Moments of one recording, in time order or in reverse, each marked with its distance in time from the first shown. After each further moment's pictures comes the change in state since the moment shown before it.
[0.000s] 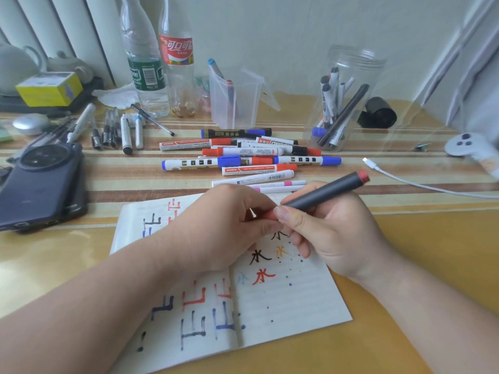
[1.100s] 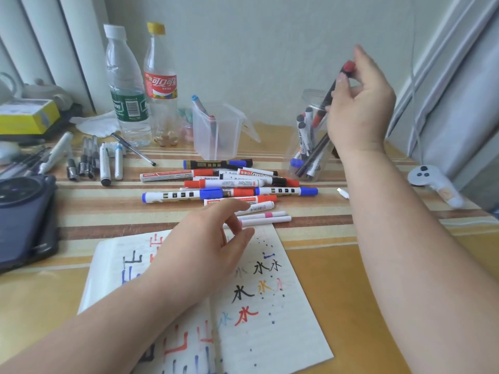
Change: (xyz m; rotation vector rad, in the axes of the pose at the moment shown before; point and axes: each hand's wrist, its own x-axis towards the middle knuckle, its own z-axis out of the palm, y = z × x) left_hand 0.010 -0.012 0.011 0.001 0.254 -0.078; right_hand 0.180 -0.052 -0.094 -0.496 0.869 -0.489
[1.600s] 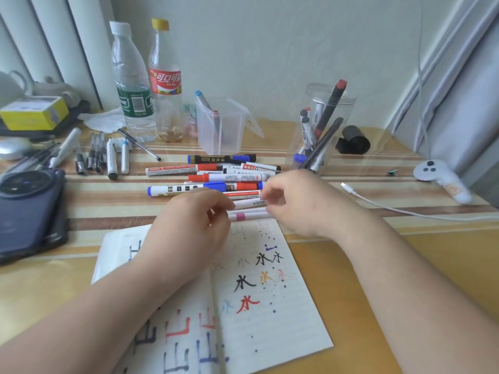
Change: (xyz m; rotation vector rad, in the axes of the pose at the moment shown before) left_hand 0.004 -0.002 -0.014 0.039 0.123 -0.086; right_hand -0.116 -0.049 -0.037 -0.451 -1.149 0.064
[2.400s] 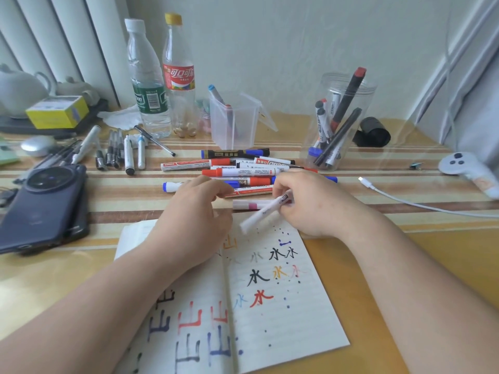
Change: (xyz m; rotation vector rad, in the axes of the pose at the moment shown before) left_hand 0.008 -0.012 -0.004 0.130 -0.047 -0.015; right_hand 0.005 0.003 0.013 -0.102 -0.006 -0.048
